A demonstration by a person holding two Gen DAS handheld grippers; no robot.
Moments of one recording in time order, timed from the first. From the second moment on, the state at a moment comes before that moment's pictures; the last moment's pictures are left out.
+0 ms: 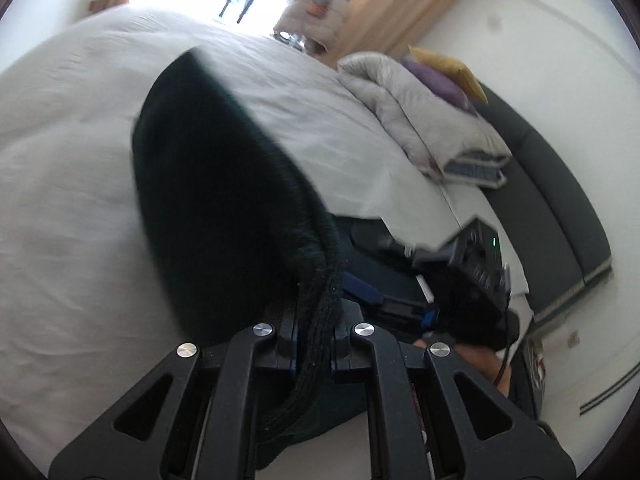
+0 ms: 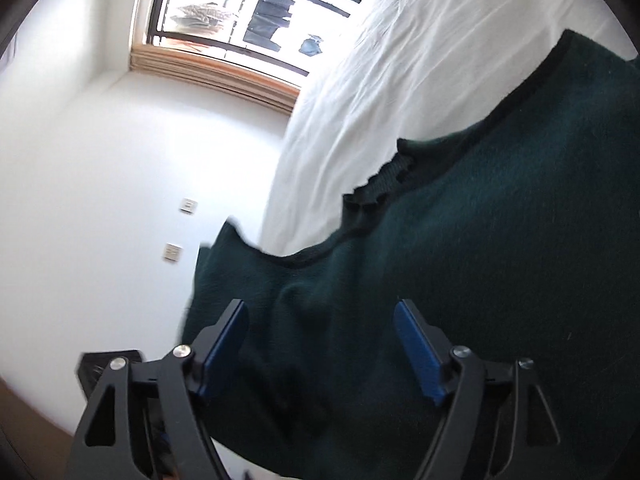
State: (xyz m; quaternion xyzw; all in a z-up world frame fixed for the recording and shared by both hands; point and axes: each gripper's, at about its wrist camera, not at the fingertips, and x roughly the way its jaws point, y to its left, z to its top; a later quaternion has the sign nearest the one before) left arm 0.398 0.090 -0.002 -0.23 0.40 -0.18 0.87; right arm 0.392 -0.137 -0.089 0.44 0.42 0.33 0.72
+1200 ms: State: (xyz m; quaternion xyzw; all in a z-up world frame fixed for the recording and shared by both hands) left arm 0.386 -0.097 -0.021 -0.02 0.42 -0.20 0.89; right arm 0.416 -0.183 -0.048 0.24 0.48 0.29 0.80
